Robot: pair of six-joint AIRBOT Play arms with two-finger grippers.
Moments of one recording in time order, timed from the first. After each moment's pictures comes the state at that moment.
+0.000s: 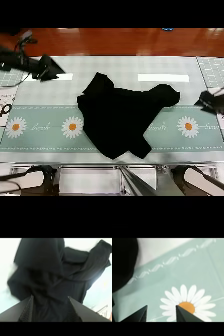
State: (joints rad) left arm 0.17 -1.37 1.33 0.80 -1.38 -1.38; right arm -0.51 -1.16 0.92 -1.29 1.18 1.55
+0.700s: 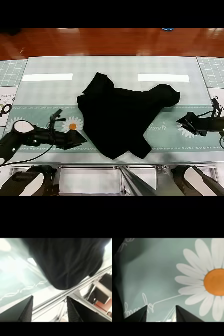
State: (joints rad) left arm -0.02 -0.91 0.30 0.65 -1.20 -1.32; right arm -0.59 -1.01 0.53 -1.00 1.09 1.33
